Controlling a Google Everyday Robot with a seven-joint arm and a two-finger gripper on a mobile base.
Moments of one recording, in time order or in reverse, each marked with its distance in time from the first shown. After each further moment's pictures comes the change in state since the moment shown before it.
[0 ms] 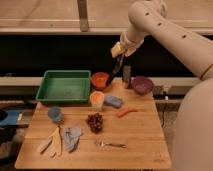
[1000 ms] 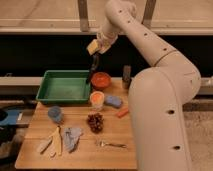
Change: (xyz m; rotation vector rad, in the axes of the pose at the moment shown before) arm -0.053 0.112 0.080 -0.215 0.062 -0.195
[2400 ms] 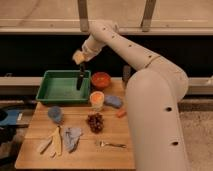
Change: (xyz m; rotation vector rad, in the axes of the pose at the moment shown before) arm -0.006 0.049 0.079 -0.042 -0.069 -0.178
